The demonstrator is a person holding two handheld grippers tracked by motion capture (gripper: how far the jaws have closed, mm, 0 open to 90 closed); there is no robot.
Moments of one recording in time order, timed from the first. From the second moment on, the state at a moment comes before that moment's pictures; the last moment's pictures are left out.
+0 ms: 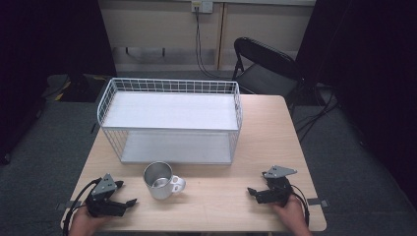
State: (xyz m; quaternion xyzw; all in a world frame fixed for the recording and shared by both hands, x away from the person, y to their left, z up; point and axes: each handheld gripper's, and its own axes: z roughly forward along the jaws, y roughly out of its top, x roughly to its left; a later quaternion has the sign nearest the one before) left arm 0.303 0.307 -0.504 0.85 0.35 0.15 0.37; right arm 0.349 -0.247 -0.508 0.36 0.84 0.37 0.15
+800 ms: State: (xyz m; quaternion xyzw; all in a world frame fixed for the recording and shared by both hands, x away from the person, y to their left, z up) left arm 0.293 0.302 -0.464 0.86 0.31 0.13 0.40; right arm 0.349 -0.247 -0.508 0.36 0.84 0.37 0.15
